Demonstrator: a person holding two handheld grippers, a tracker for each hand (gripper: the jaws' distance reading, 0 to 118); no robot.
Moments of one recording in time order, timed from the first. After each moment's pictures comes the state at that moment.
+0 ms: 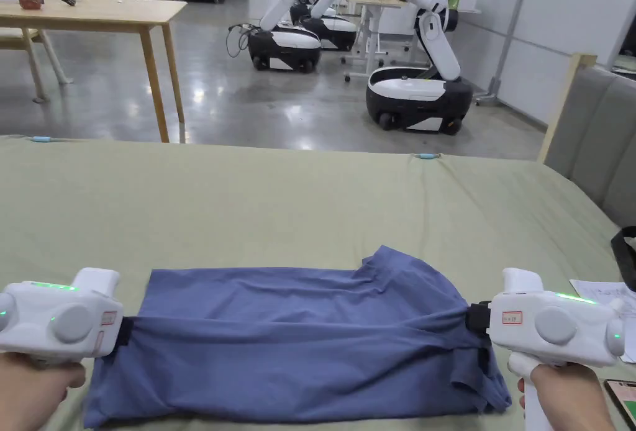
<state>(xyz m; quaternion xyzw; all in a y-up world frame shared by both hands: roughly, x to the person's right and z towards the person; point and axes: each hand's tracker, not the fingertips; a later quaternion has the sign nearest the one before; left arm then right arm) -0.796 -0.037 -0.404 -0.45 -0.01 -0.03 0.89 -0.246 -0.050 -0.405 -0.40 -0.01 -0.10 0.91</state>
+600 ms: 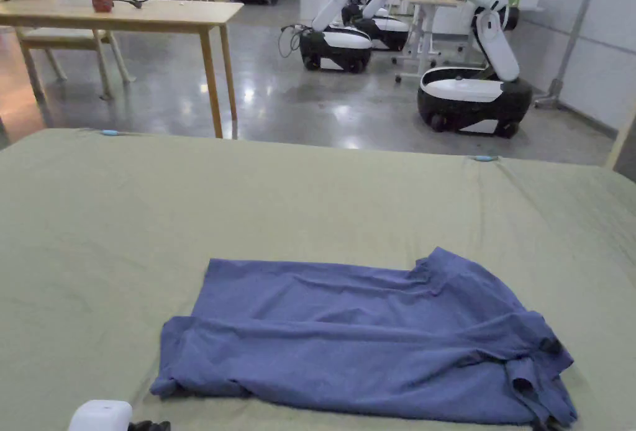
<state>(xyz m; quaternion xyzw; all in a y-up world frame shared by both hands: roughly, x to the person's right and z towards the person) -0.781 -0.068 -0.167 -0.34 -0.02 0.05 0.94 -0.310 -0.058 -0.171 -0.27 0.06 -0.08 0.96</state>
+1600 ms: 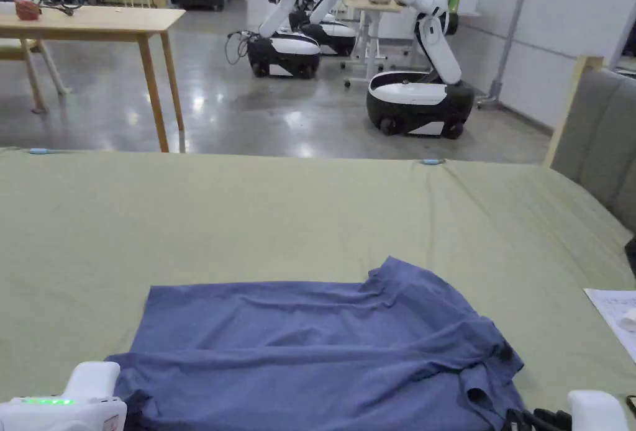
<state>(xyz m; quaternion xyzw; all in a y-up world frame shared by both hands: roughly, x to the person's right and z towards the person) -0.814 -0.130 -0.378 -0.47 -0.02 0.01 0.88 -0.246 -0.077 -0.267 -0.33 0.00 -0.02 0.95</state>
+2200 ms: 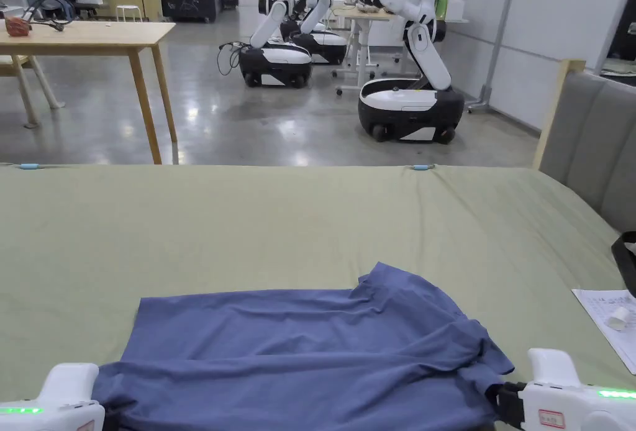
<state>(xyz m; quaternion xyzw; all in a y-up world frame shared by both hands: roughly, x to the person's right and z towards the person) -0.785 -0.063 -0.330 -0.42 -0.01 -0.01 0.91 -0.222 -0.076 -0.324 -0.39 0.02 -0.06 0.92</state>
